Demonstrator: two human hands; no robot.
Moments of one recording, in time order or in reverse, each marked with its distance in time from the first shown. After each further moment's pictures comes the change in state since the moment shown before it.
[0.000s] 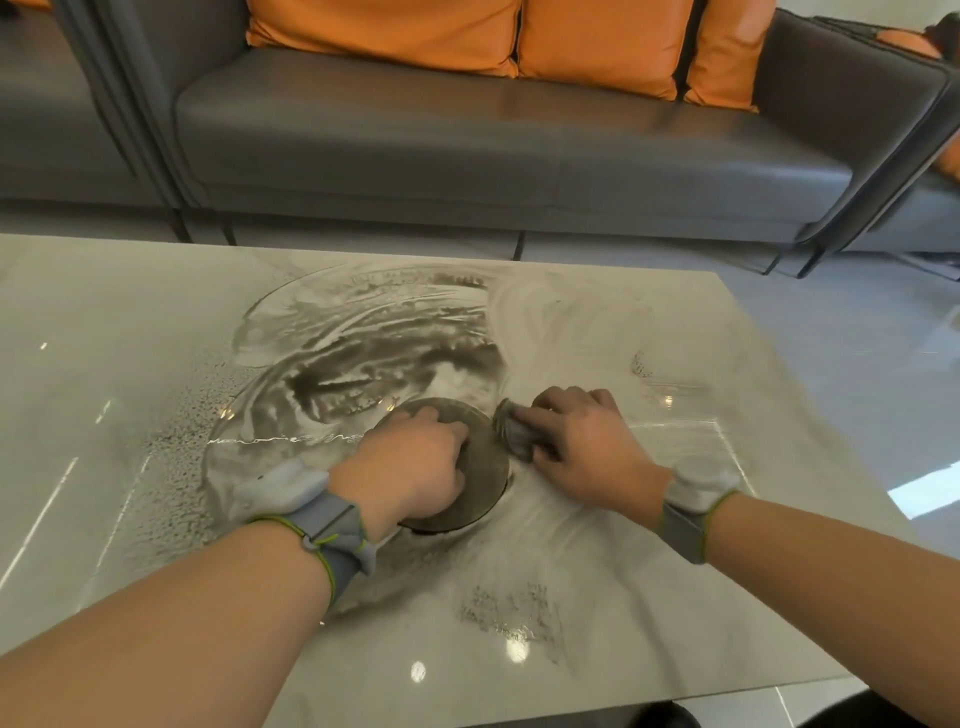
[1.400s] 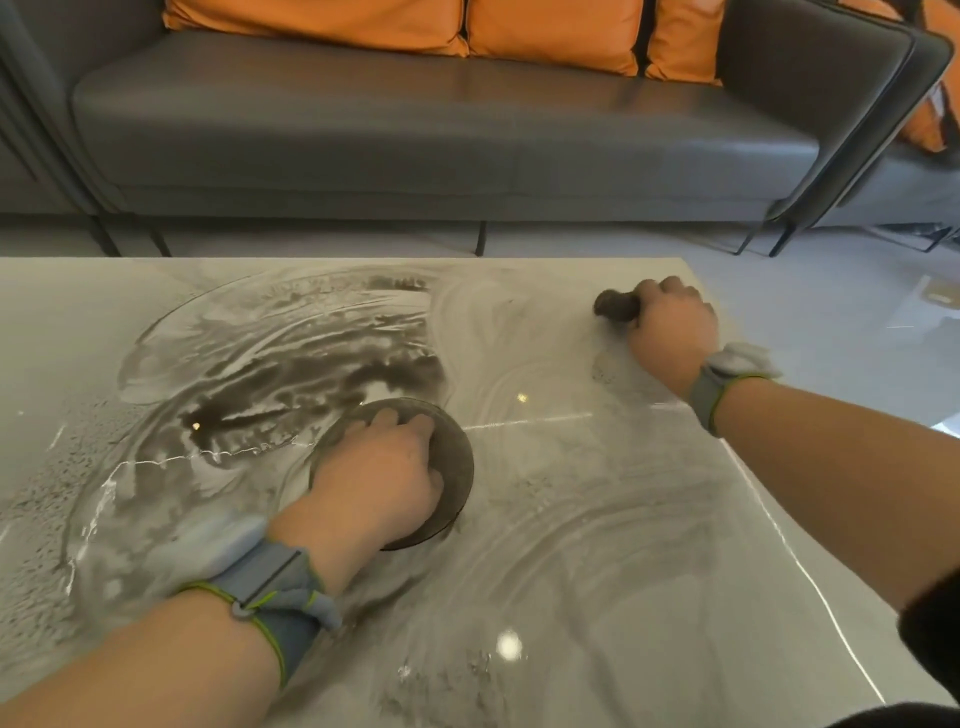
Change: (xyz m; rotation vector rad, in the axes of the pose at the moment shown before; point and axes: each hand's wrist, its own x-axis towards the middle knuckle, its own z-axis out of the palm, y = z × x) left_hand 0.043 0.039 -0.003 -0.089 0.095 -0.112; right_hand 0.063 0.197 -0.022 -0.180 0.128 0.627
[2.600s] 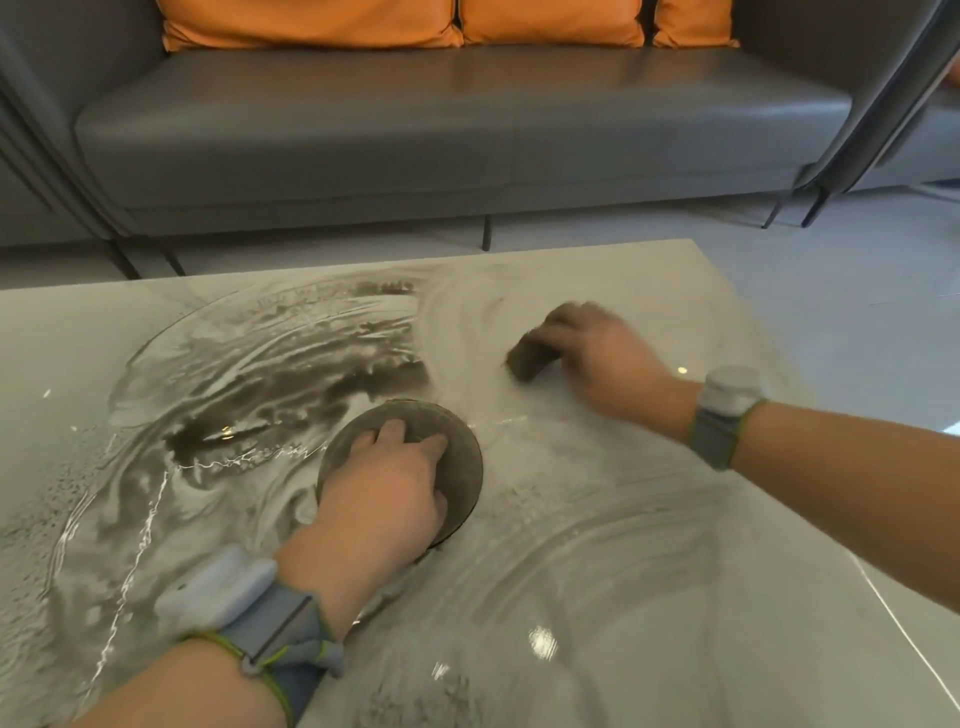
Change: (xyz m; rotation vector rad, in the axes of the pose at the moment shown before) left_hand 0.012 0.027 0.016 0.059 0.043 -0.023; right_hand -0.031 -0.032 0.017 0.339 0.011 -0.666
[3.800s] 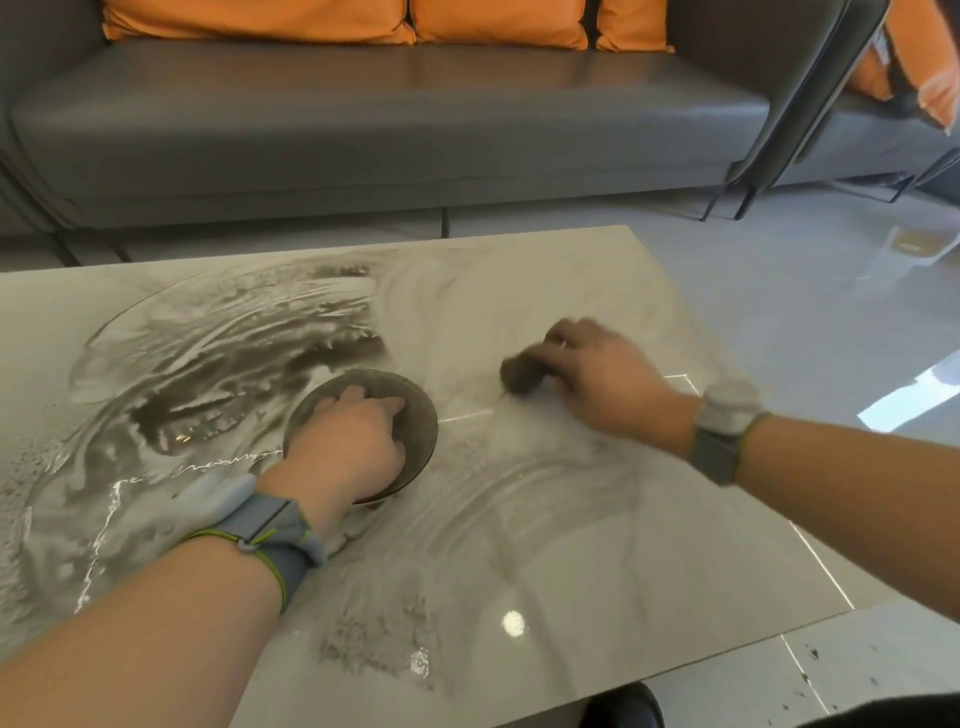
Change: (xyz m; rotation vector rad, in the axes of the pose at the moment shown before) left_hand 0.013 -0.004 0.004 -0.014 -0.092 -0.017; right_hand -0.086 -0.018 -0.036 -0.107 -0.007 0.011
